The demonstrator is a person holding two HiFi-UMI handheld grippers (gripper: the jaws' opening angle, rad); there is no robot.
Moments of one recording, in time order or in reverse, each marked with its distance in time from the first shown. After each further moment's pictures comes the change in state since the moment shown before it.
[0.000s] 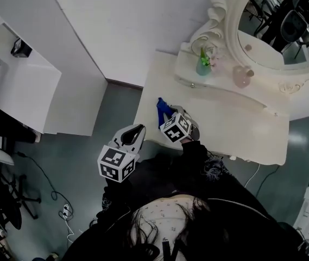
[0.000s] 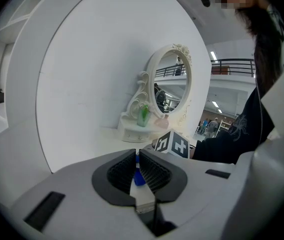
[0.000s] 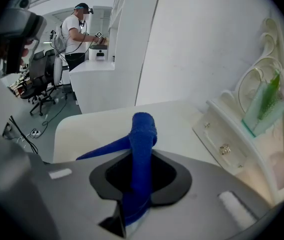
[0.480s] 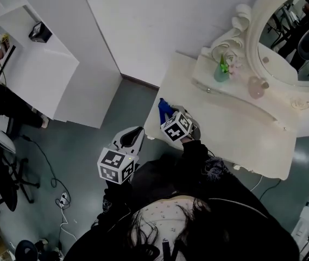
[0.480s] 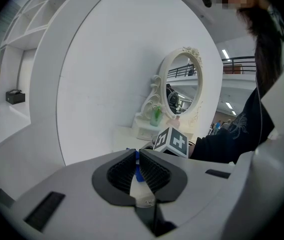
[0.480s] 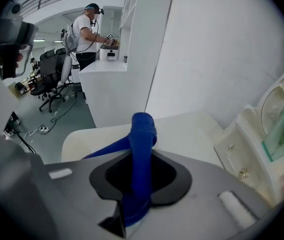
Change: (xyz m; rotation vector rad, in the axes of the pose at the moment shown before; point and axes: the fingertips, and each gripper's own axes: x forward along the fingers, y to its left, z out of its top) left arm -0.043 0.028 -0.016 -0.058 -0.014 0.144; right arm 0.019 0.040 0.036 -0.081 -0.007 0.087
